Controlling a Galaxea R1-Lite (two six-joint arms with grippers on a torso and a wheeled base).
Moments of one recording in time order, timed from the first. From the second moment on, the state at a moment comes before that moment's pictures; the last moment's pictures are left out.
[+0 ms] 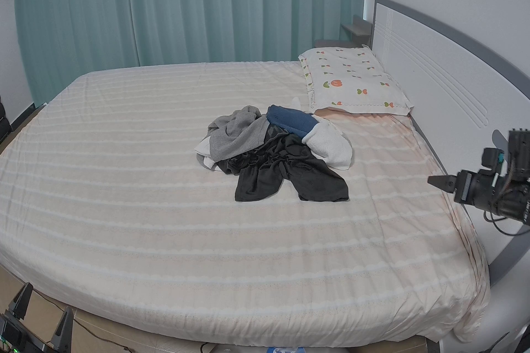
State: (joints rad) left arm 0.00 0.02 -0.02 0.01 -0.06 0.00; right arm 0.08 1.47 -0.59 -0.44 0.08 0.26
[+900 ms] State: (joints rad) left arm 0.00 0.02 -0.02 0.01 -0.05 0.00; right arm 0.25 2.57 -1.58 -0.47 -0.11 0.49
